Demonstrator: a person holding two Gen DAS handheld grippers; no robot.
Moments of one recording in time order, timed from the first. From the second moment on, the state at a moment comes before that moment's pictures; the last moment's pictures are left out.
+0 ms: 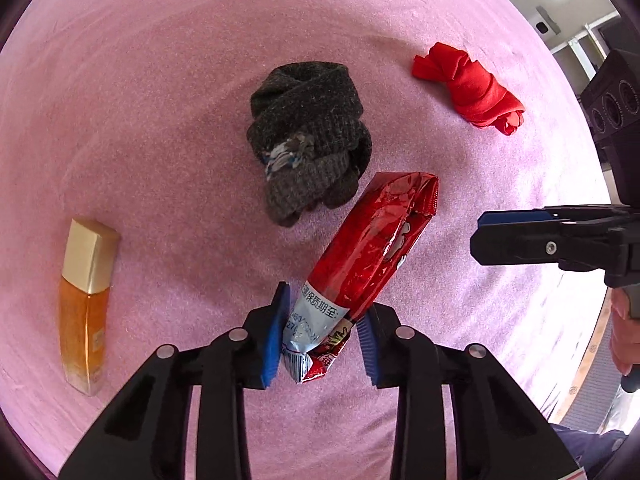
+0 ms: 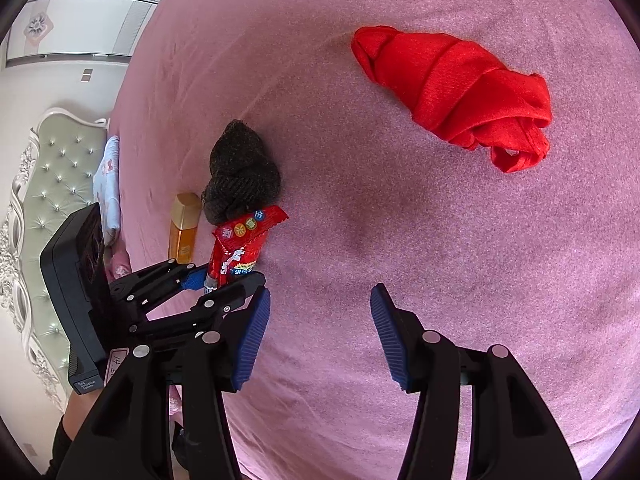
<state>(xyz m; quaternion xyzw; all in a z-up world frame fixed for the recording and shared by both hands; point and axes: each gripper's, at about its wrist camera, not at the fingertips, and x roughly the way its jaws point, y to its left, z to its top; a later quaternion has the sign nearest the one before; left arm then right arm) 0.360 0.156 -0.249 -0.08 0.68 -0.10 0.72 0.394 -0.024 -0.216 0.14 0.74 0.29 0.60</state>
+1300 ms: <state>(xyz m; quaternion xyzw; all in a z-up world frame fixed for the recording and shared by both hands) 0.232 0.175 -0.238 -0.45 0.58 0.07 0.68 0.343 -0.046 -0.203 0.13 0.74 0.30 0.59</state>
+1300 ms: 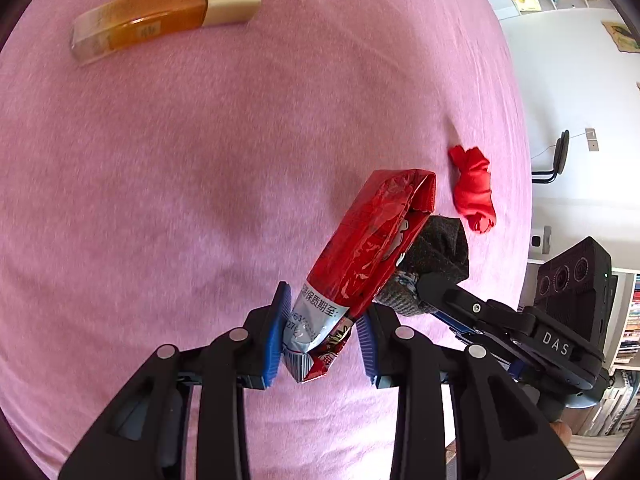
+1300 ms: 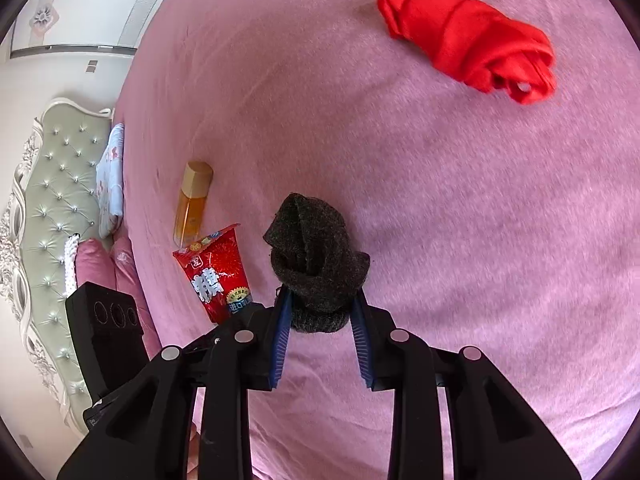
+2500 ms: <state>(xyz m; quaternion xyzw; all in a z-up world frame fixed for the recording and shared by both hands) 0.072 -0.067 -0.151 -0.35 0.61 -0.05 0.71 0.115 -0.301 -0.121 0.22 0.71 0.22 0.63</state>
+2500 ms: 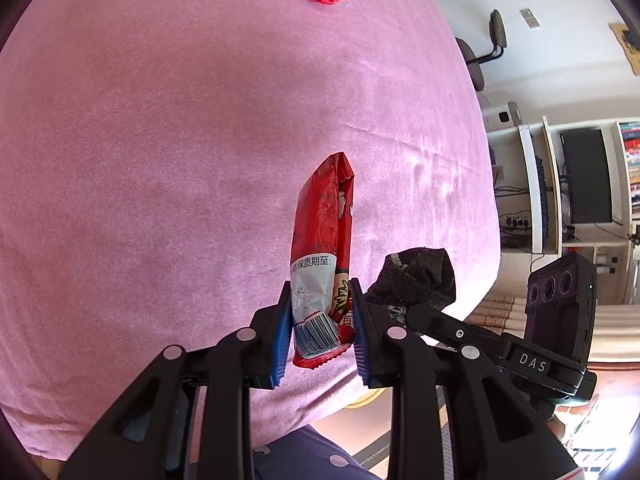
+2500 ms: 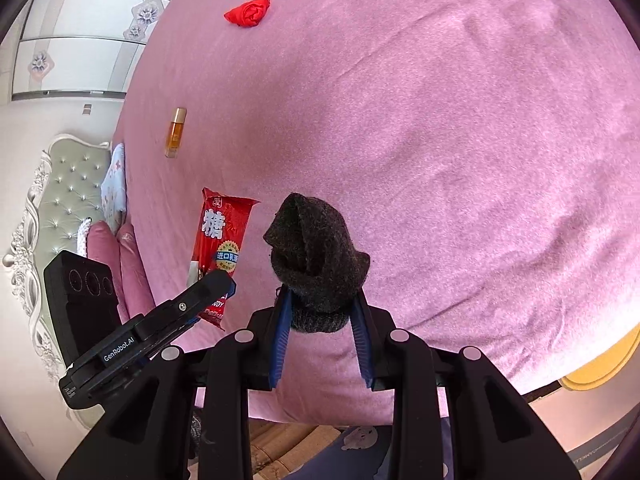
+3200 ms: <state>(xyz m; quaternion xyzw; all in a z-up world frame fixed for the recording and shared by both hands) 0.051 -0.357 -0.136 -0.22 0.68 -0.22 0.67 0.006 -0.577 -0.098 0.32 0.66 0.08 0.67</state>
